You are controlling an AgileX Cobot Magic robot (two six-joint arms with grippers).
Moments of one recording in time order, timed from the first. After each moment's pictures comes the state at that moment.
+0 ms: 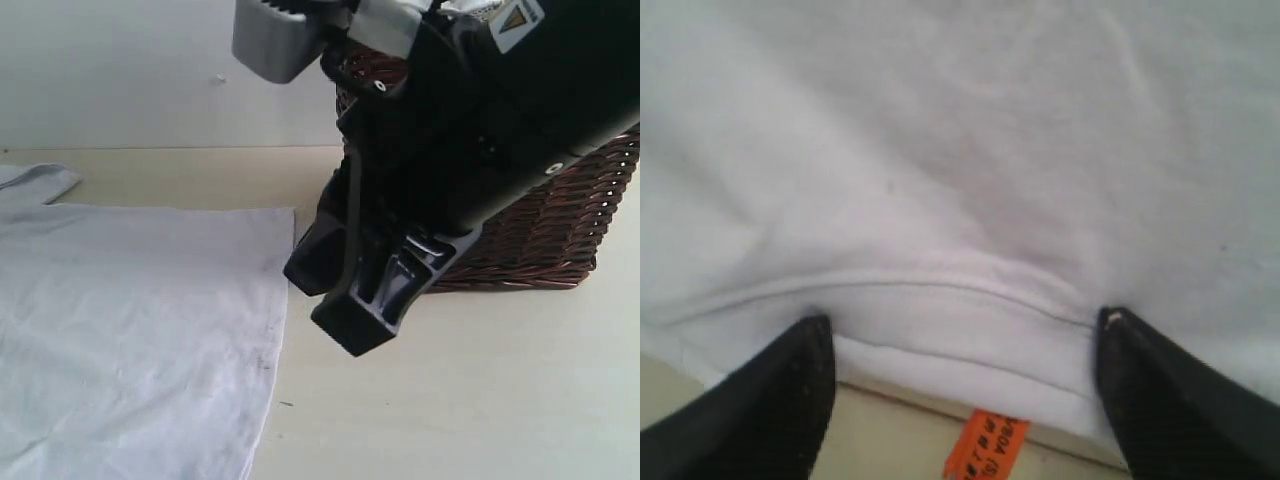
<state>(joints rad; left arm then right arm) 0.58 2.25 -1.53 0.13 0.67 1.89 0.67 1.32 -1.19 0.36 0.98 -0.47</state>
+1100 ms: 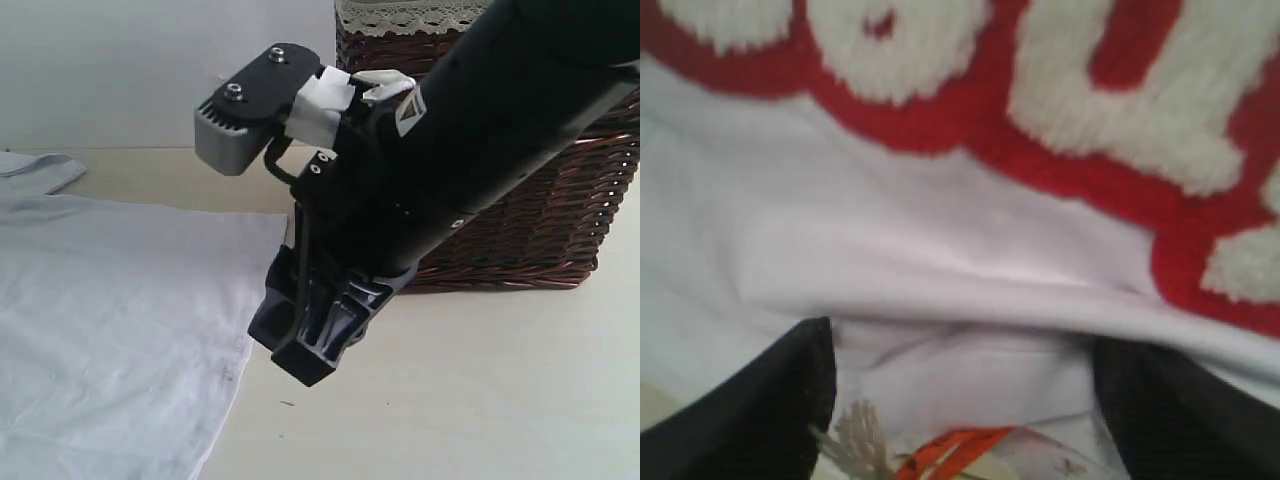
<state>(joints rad) 0.44 2.21 -1.44 0.14 0.52 1.90 0.67 1.45 -1.16 0.39 0.89 -0.57</state>
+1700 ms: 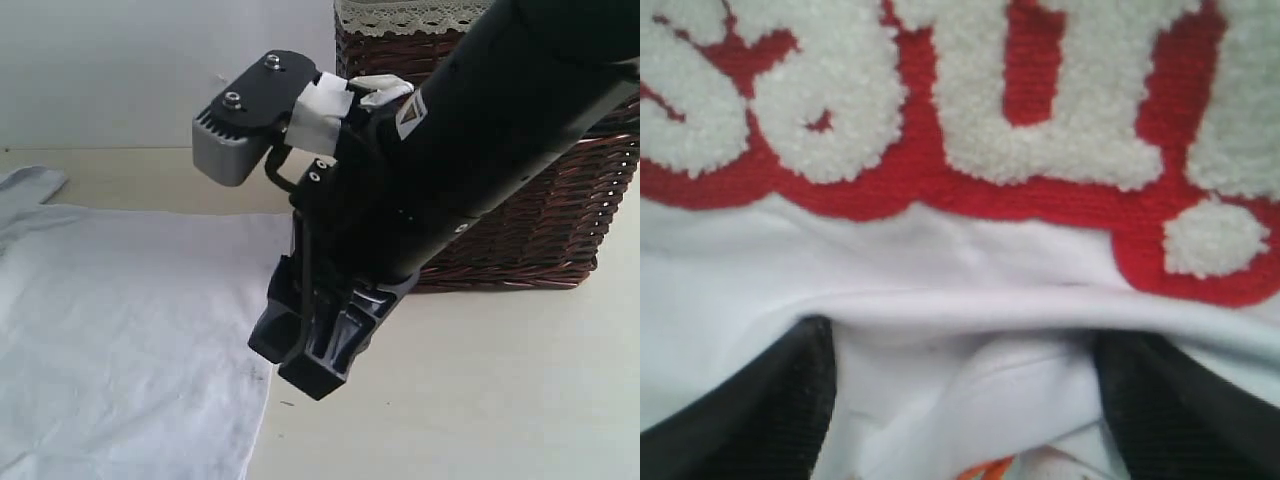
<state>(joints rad) 0.41 2.04 -1.20 0.10 0.60 1.89 0.67 1.45 -1.16 0.41 0.91 -0.62</state>
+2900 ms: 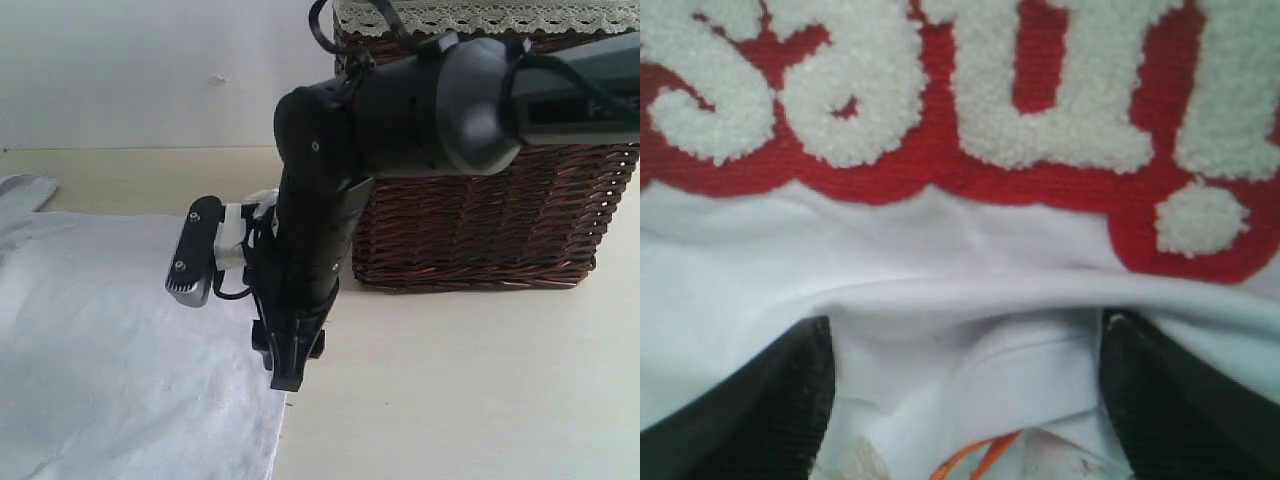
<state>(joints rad) 0.42 1.97 -1.15 0.05 0.64 1.88 0.67 1.96 -1.39 0.10 0.87 -0.75</state>
